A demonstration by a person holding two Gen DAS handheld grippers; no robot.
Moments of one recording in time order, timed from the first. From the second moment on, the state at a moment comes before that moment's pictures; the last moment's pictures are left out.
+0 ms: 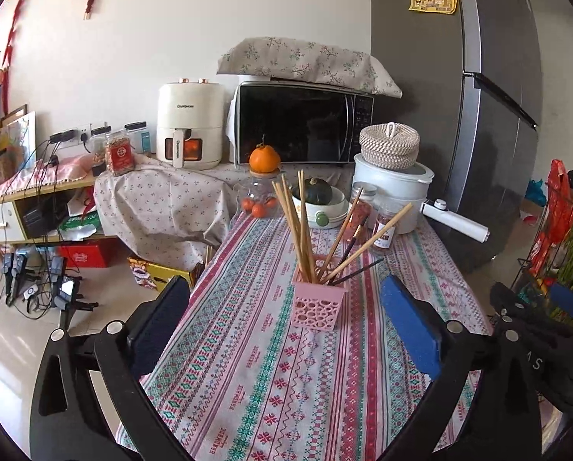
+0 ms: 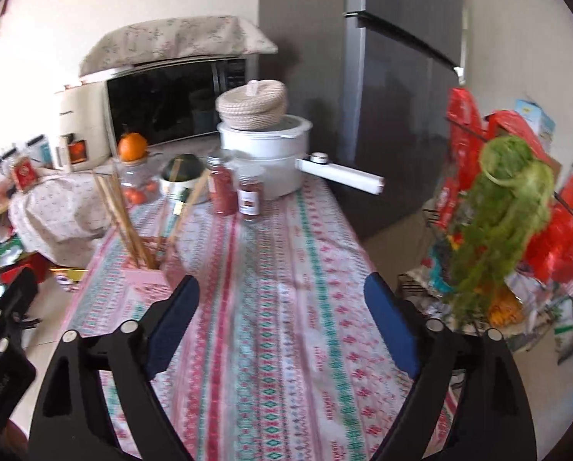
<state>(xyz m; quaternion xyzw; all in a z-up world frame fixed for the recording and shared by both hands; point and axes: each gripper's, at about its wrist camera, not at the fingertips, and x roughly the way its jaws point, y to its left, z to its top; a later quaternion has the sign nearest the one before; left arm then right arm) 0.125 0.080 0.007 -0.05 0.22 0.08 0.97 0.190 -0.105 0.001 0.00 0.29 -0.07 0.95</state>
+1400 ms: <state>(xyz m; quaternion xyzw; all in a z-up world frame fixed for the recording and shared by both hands) 0.152 0.066 -0.052 -0.04 0.30 0.06 0.95 0.197 -0.126 -0.064 0.02 0.33 -0.10 0.94</state>
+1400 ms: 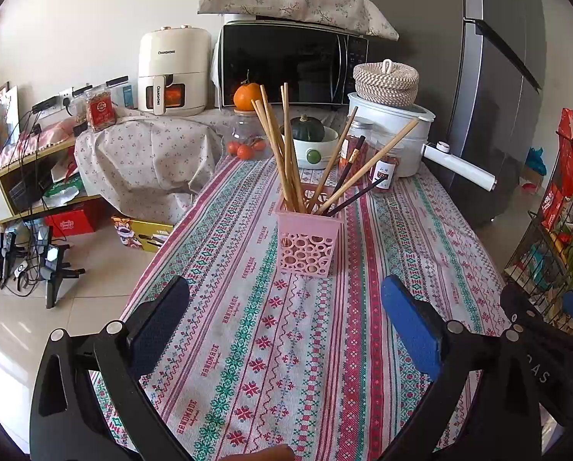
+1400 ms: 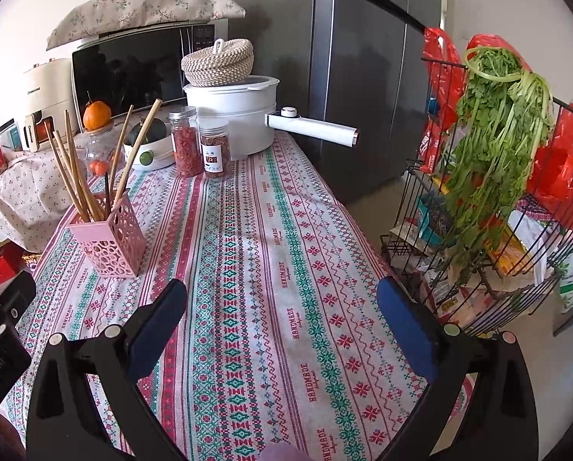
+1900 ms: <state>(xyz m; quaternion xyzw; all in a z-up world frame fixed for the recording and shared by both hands) 0.154 0.066 -0.056 -0.04 0.31 0.06 0.95 0.200 -0.128 -0.069 0.02 0.34 -0.10 0.94</state>
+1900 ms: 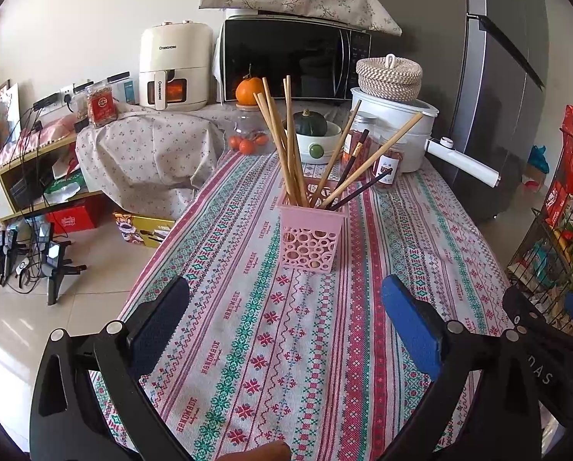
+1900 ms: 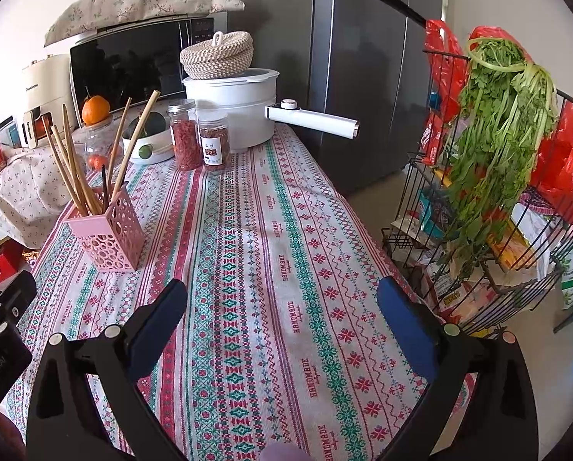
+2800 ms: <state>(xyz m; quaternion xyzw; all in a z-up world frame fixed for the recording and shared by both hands) 0.155 0.066 -0.059 -0.04 0.32 0.07 0.95 0.200 -0.130 -0.071 0.02 0.34 -0.10 0.93</state>
